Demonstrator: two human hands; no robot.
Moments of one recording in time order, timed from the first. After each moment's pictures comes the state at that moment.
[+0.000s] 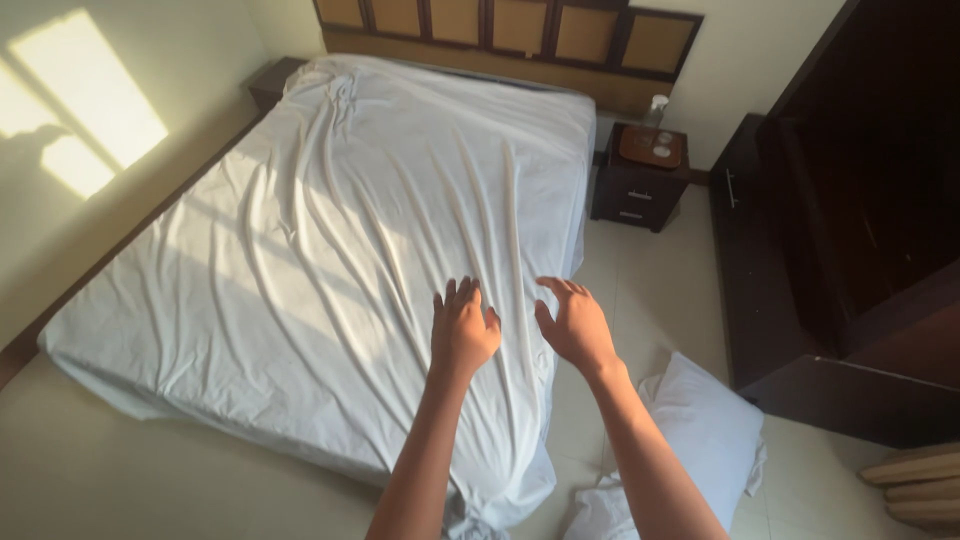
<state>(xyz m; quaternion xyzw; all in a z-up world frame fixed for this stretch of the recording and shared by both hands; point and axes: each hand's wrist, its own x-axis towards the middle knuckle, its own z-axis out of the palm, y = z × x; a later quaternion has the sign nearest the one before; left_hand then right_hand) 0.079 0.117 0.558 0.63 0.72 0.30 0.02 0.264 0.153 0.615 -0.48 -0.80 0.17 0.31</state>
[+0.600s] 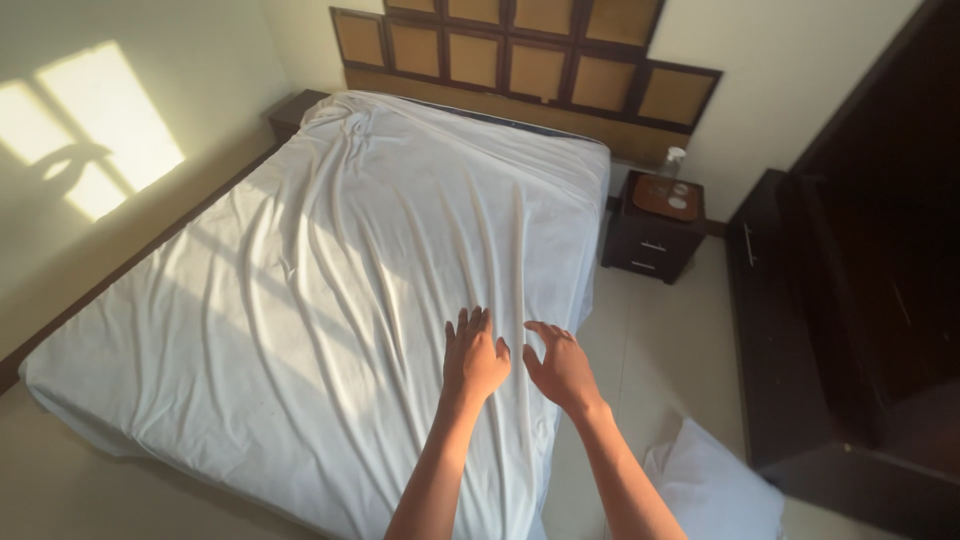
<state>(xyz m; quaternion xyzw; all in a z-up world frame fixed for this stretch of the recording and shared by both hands) 0.083 0.227 0.532 0.60 0.75 0.27 0.08 0.241 0.250 0.576 -0.49 -0.80 0.23 0.26</state>
